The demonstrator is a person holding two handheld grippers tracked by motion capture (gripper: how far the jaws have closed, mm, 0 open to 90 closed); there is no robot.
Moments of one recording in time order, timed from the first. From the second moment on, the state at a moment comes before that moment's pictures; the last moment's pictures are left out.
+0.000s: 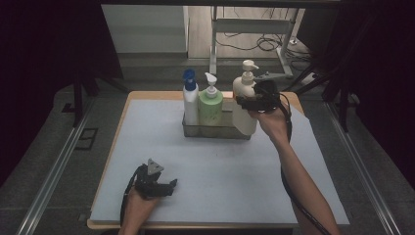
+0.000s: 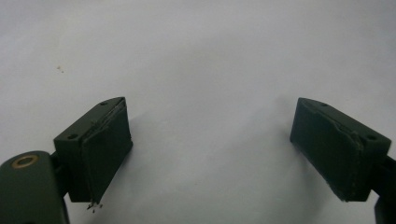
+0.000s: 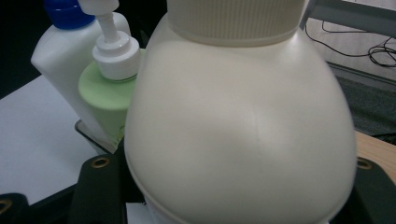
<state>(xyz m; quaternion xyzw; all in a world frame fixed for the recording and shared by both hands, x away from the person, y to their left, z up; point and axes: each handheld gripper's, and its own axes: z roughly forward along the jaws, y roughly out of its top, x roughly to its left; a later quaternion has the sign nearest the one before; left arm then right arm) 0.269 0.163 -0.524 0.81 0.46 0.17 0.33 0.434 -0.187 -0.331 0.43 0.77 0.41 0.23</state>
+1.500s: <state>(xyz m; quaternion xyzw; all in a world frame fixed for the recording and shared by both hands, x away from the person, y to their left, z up) 0.269 0.163 -0.524 0.81 0.46 0.17 0.33 0.483 -0.165 -0.375 0.45 0.76 0.40 0.25</state>
